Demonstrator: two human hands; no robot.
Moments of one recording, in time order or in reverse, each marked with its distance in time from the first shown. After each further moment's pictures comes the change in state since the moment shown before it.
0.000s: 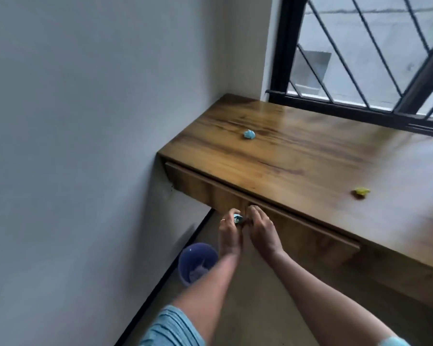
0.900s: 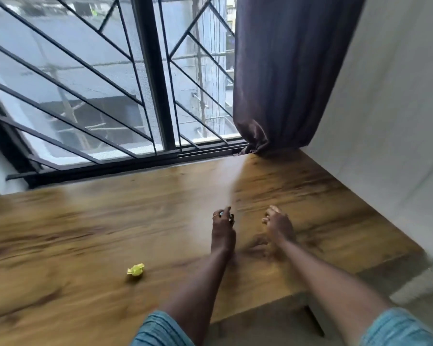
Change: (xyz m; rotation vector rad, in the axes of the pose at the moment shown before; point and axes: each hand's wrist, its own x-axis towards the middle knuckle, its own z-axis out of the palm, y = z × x) left_hand -0.039 0.385 0.389 -0.196 -0.753 0.415; right_hand -0.051 0.419 -0.379 -0.335 0.505 0.813
